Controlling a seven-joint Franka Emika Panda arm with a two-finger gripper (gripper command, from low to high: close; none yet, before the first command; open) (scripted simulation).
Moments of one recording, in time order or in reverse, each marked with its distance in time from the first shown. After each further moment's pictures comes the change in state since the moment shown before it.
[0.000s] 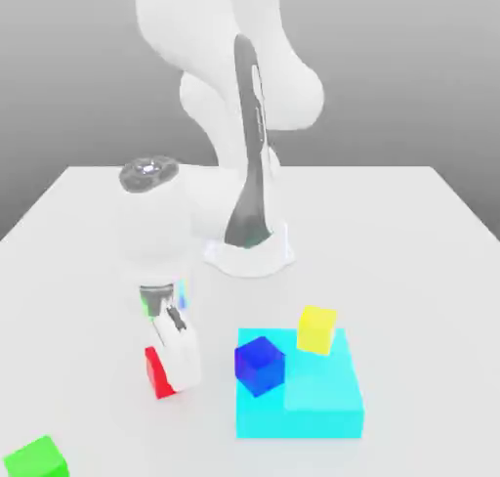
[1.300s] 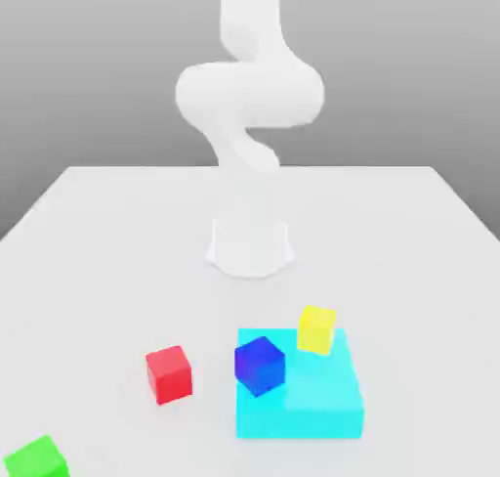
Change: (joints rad) arm 0.289 -0.839 -0.004 0.454 0.008 -0.573 -0.724
